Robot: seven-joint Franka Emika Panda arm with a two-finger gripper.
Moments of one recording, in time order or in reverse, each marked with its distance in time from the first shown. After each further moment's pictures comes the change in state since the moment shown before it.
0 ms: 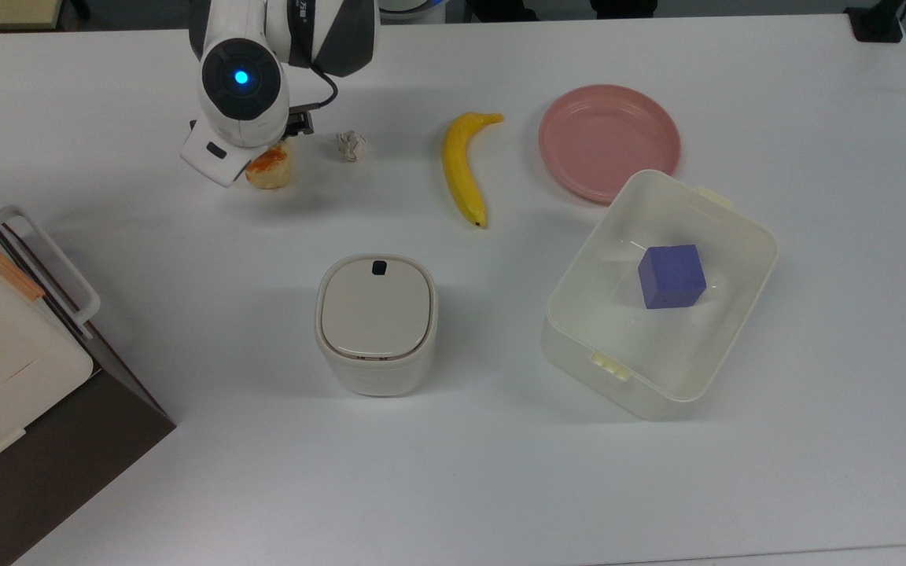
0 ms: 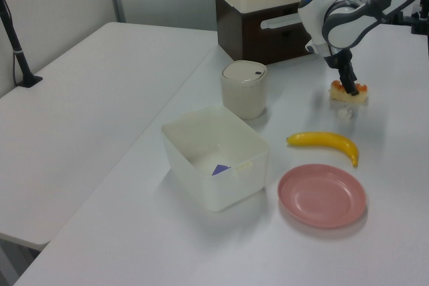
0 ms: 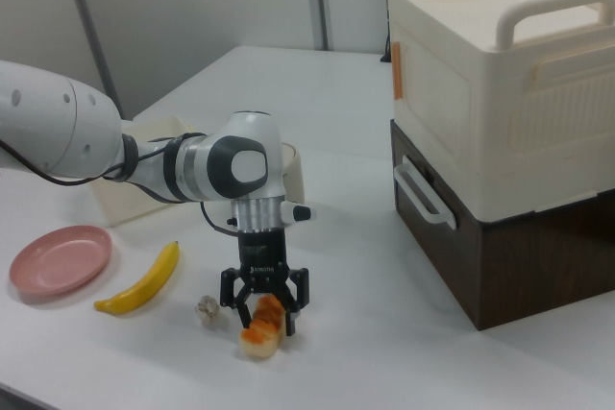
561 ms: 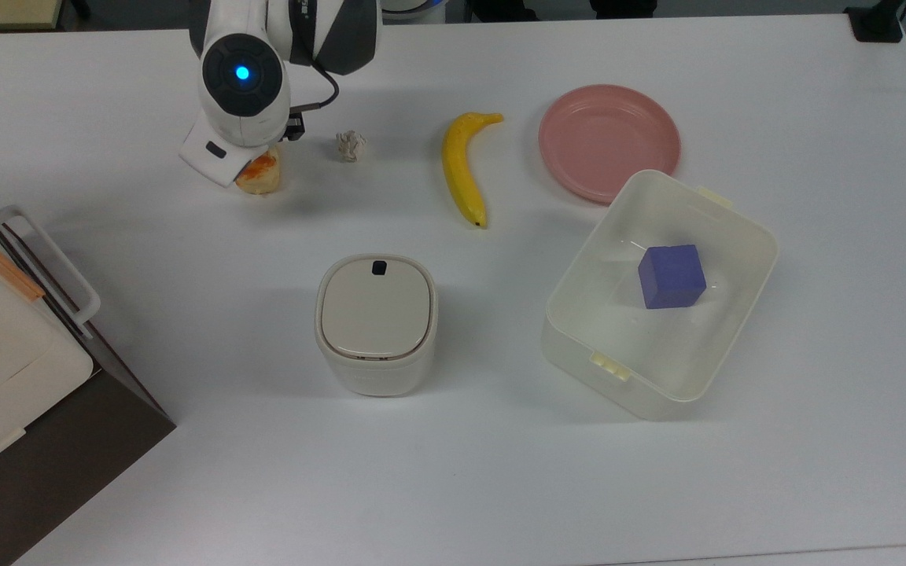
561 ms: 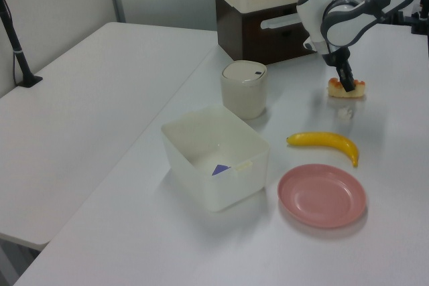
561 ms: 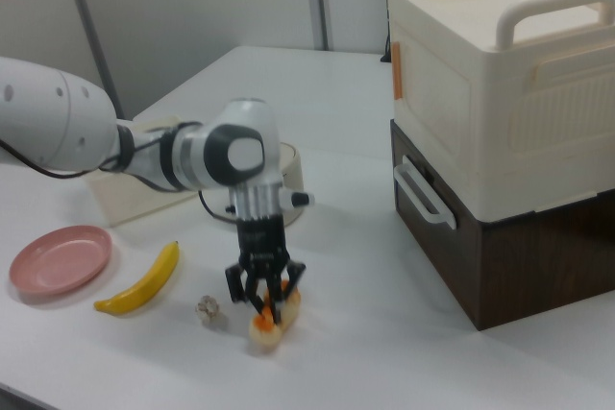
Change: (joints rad) arm 0.005 -0.008 0.007 0.025 0.000 -0.005 0.001
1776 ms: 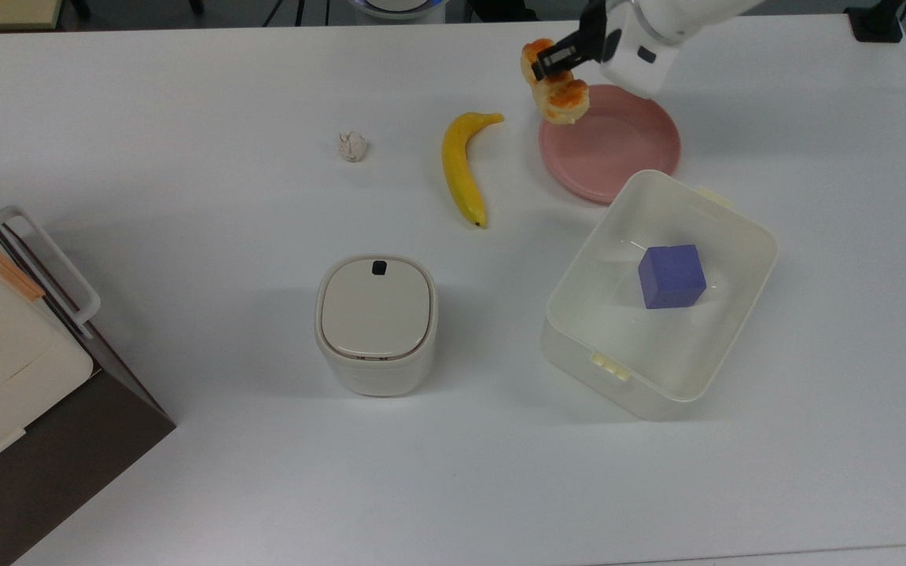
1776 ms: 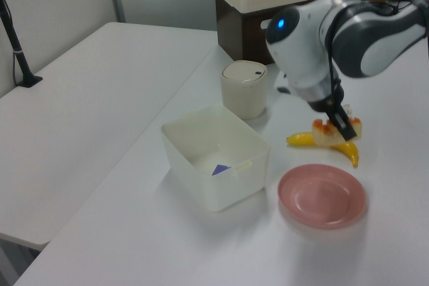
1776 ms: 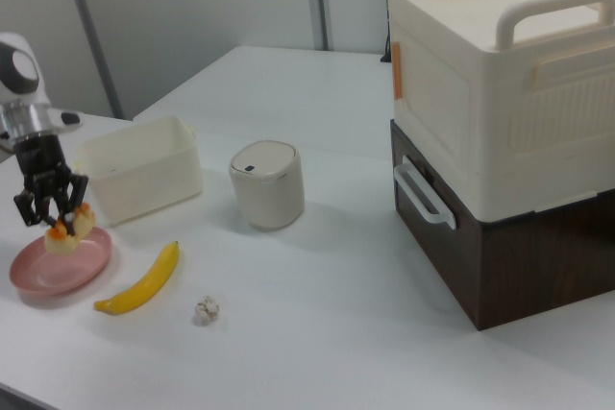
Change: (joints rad) arm 0.488 0.015 0.322 0.261 0.081 -0.427 0.368
